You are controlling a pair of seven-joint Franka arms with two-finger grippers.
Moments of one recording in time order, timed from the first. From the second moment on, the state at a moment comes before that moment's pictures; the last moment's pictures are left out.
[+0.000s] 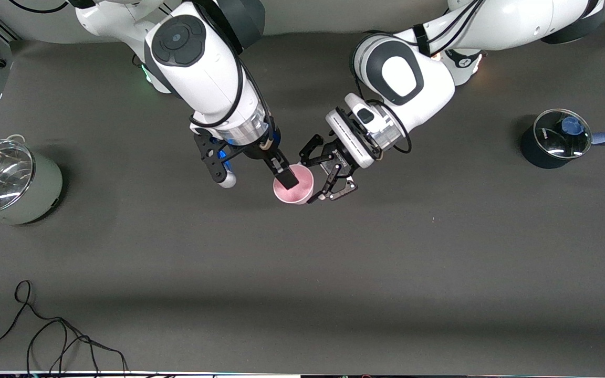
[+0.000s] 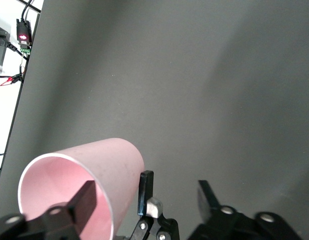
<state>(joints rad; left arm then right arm) 0.30 0.78 -1.43 -1.69 -1.59 3.47 2.21 0.64 0.50 0.01 -1.09 0.16 1.78 1.69</state>
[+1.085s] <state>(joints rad) 0.29 0.78 -1.44 -1.69 -1.58 3.47 2.21 0.64 0.50 0.00 -1.07 0.16 1.78 1.68</state>
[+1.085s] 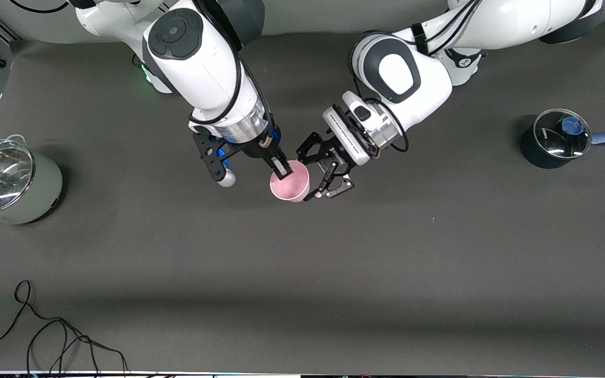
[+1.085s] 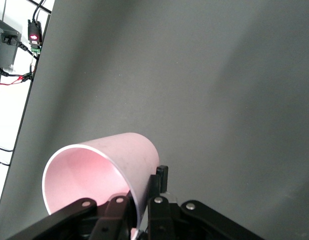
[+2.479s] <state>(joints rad) 0.50 0.82 -1.38 -1.72 -1.59 3.40 2.08 0.22 0.34 -0.19 -1.24 0.15 1.37 0.33</state>
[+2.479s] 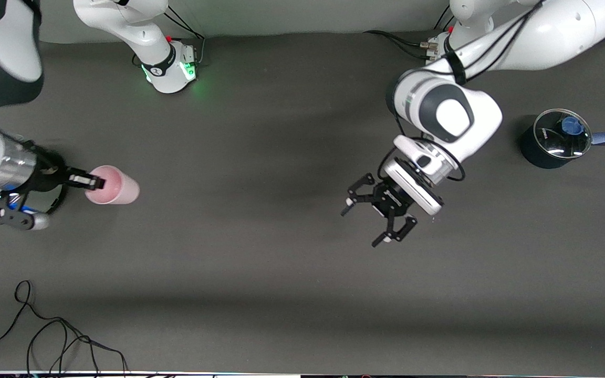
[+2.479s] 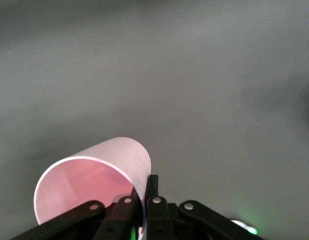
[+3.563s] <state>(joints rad) 0.81 0.84 -1.38 -1.92 -1.59 3.05 2.08 0.25 0.25 -0.27 -2.12 0.10 2.38 0.17</state>
